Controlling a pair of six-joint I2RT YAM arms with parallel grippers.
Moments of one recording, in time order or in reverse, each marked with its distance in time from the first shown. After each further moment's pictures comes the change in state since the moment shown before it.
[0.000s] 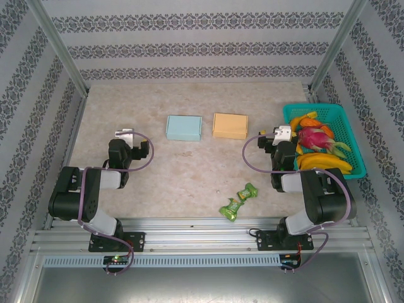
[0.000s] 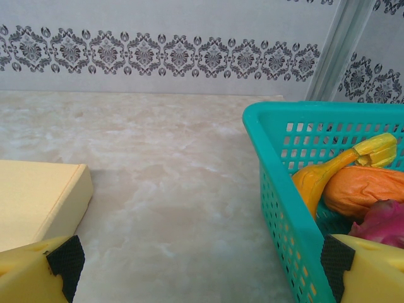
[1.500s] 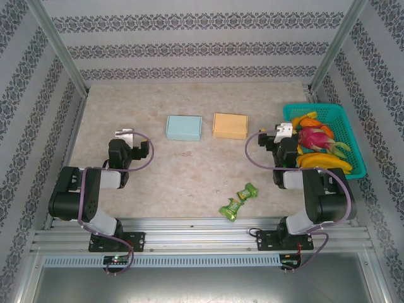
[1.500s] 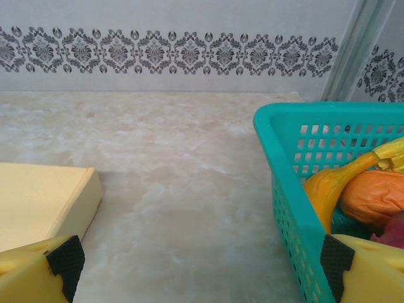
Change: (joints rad) left arm 0.001 0.000 0.000 0.000 0.000 0.000; right arm -0.045 0.000 0.044 -0.064 -0.100 0.019
